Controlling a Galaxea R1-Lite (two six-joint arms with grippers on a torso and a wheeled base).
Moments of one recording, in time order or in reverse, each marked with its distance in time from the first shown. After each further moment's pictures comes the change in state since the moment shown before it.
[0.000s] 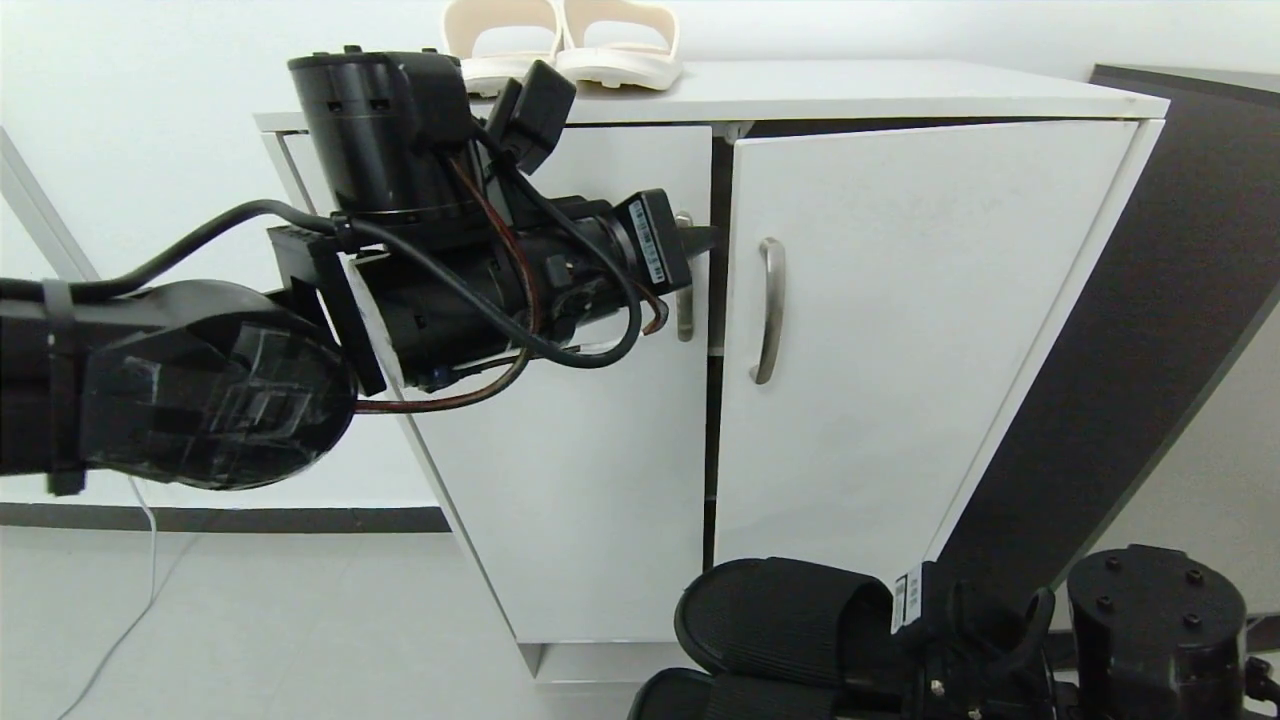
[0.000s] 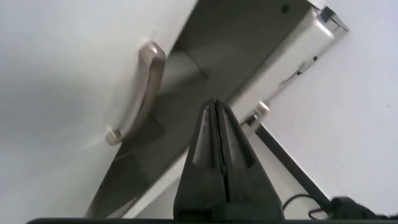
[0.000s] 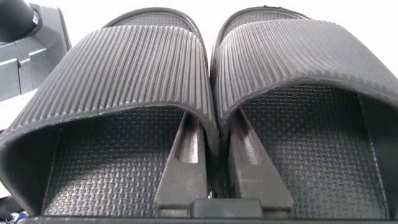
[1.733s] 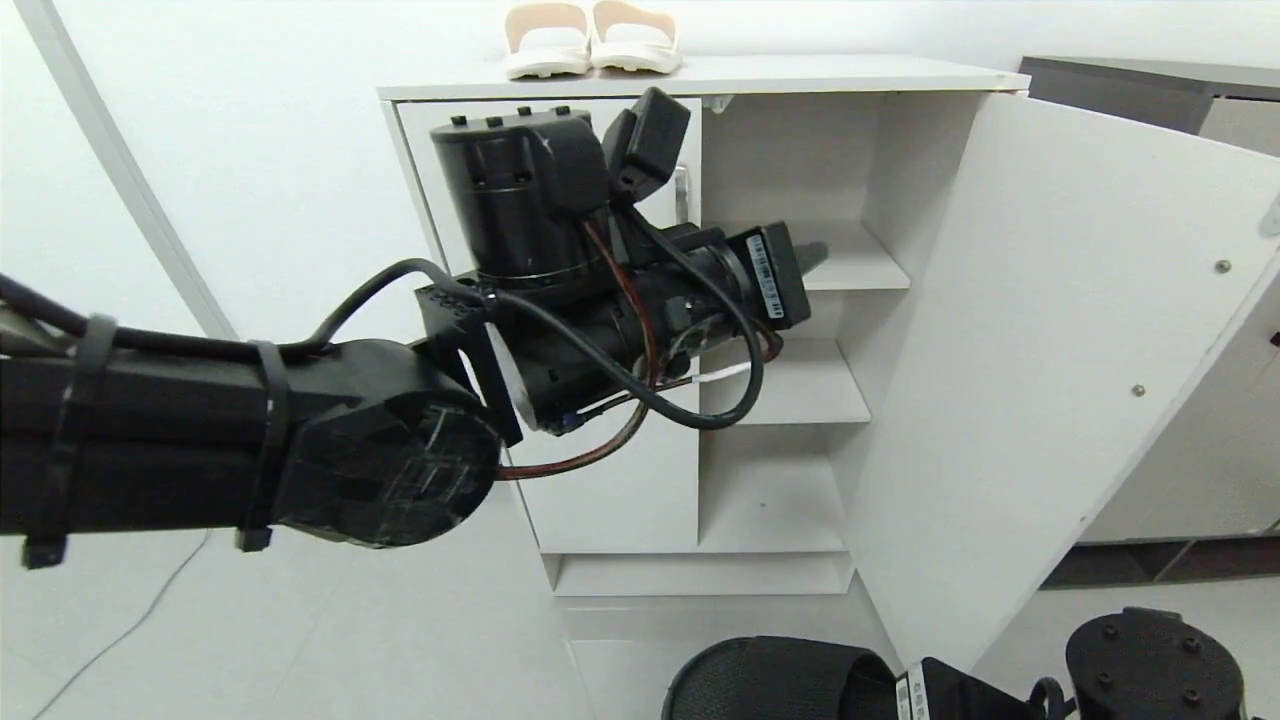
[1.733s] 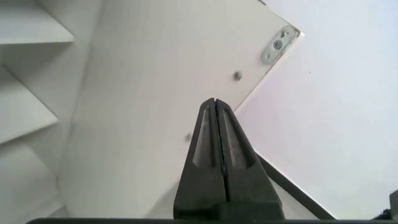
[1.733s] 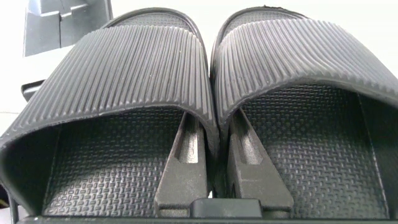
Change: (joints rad) left arm -0.119 0.104 -0.004 -0.196 0.009 -0.005; right arm 0.060 0.027 0.101 -0.050 0.076 -0.048
